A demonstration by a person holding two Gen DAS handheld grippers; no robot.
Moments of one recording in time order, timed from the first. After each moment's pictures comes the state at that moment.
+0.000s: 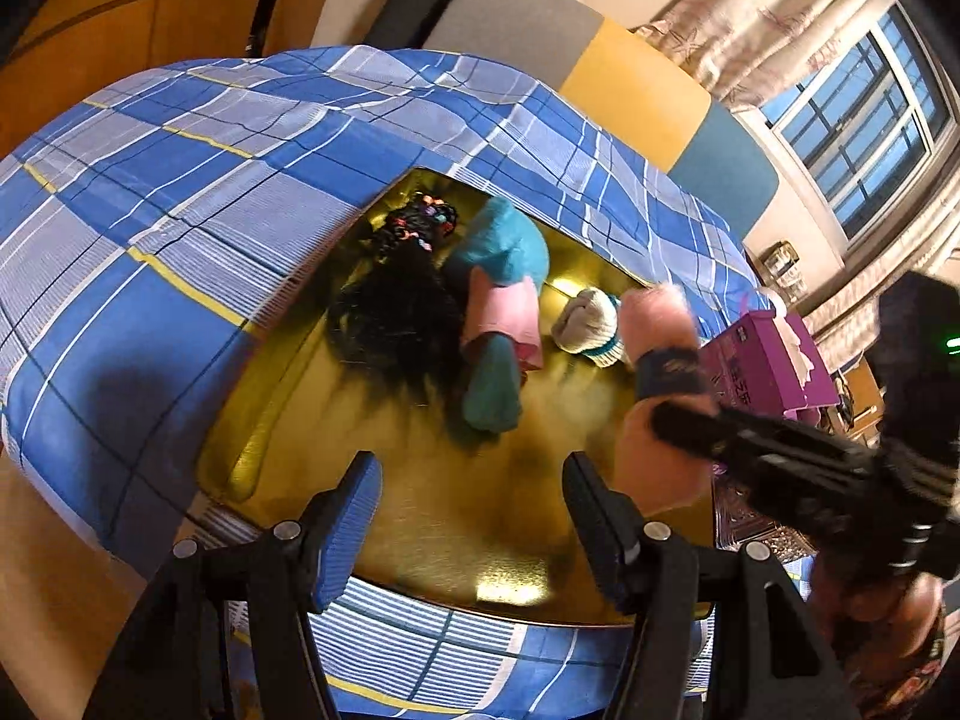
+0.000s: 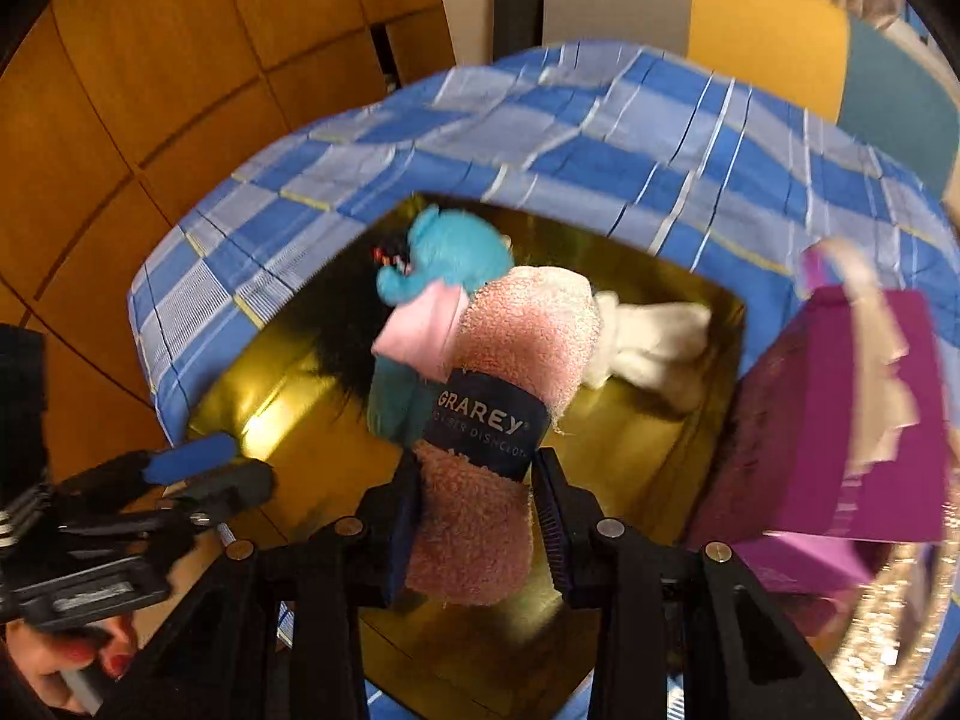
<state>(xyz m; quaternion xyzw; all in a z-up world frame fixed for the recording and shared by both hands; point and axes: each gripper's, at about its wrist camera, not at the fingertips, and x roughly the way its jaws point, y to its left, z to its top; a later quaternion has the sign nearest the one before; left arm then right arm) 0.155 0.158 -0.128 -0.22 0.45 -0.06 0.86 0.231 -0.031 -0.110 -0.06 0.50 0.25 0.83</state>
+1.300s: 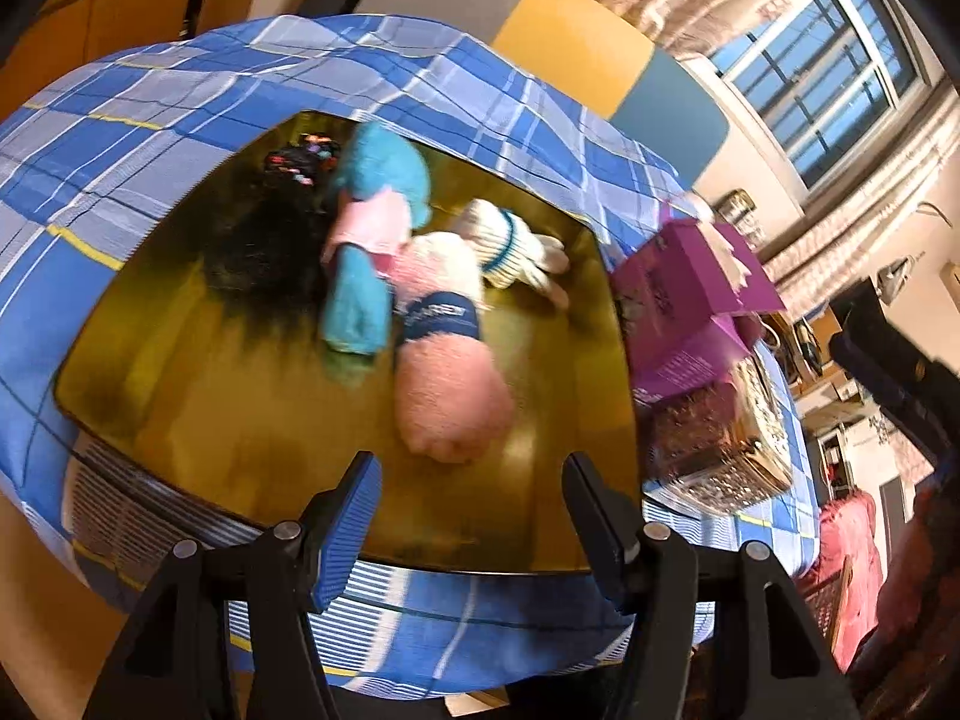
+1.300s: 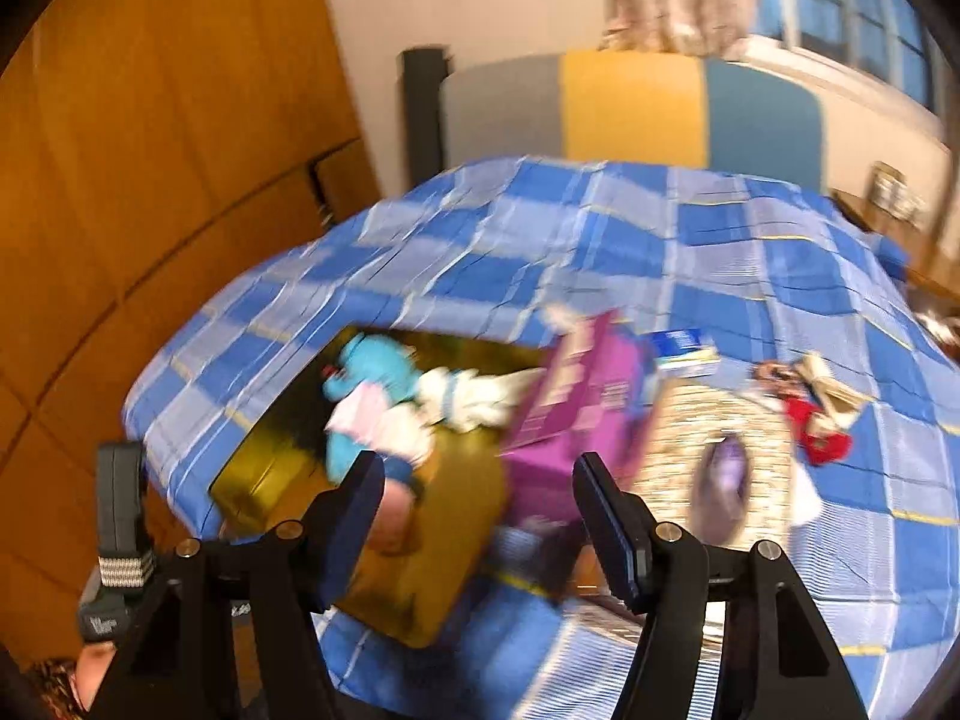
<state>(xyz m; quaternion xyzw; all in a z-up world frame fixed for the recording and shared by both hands) 0.144 0.087 -0.130 -0.20 0.47 -0.13 0.85 0.156 -0.152 -0.016 0.03 0.38 0.16 0.91</state>
